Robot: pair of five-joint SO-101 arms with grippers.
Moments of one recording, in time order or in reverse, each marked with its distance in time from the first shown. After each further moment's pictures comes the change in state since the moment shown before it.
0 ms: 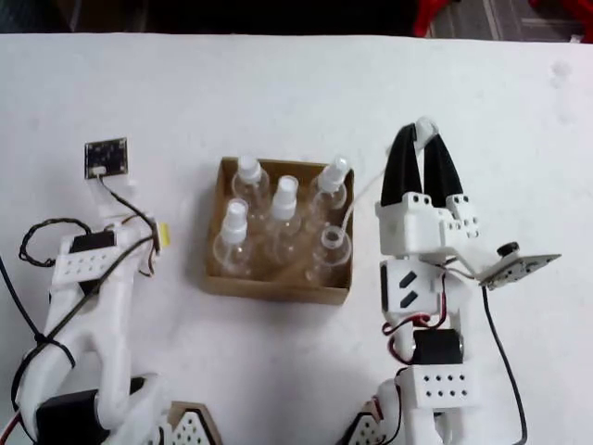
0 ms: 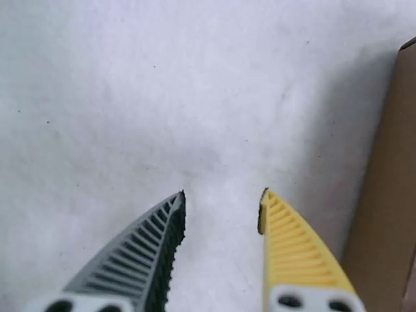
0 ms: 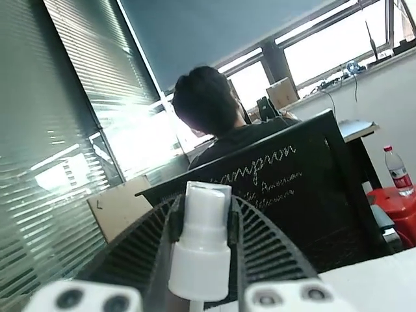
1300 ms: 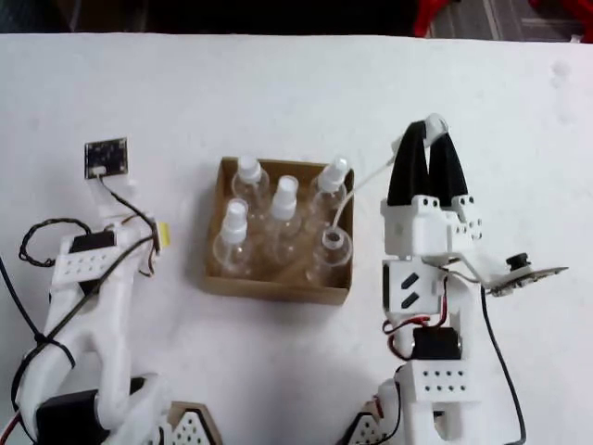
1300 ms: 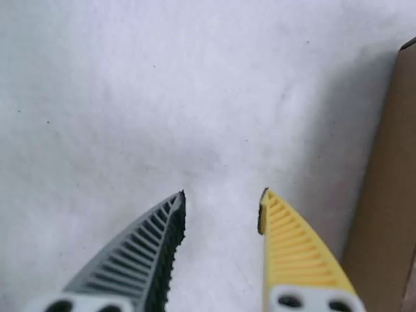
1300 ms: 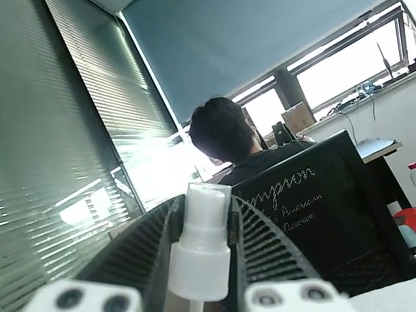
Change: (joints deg) left arm 0.0 0.0 0.0 0.0 0.0; right arm 1.0 3.0 2.0 -8.8 -4.8
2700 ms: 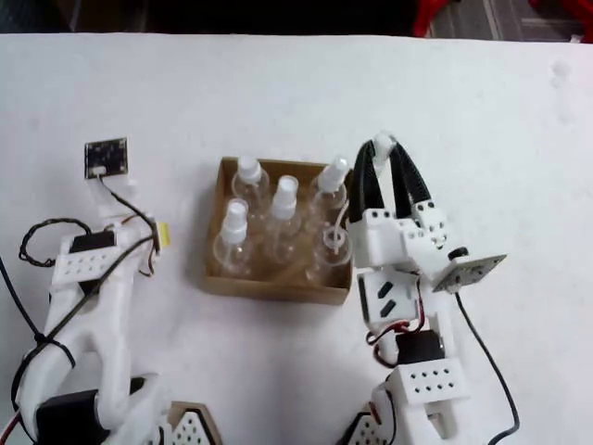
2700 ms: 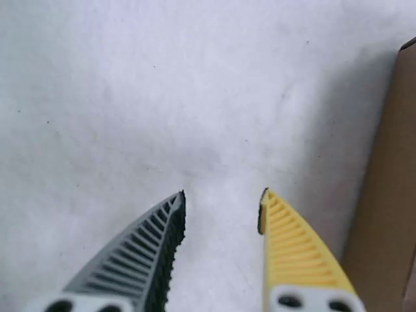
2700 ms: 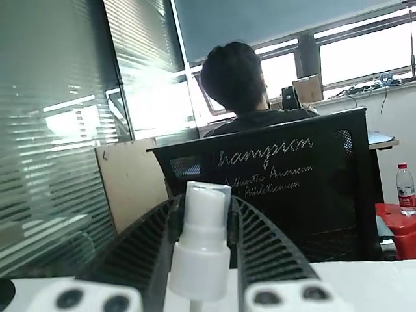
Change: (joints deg) left arm 0.0 0.0 0.0 0.0 0.0; right arm -8.4 0.9 5.4 0.1 19.1
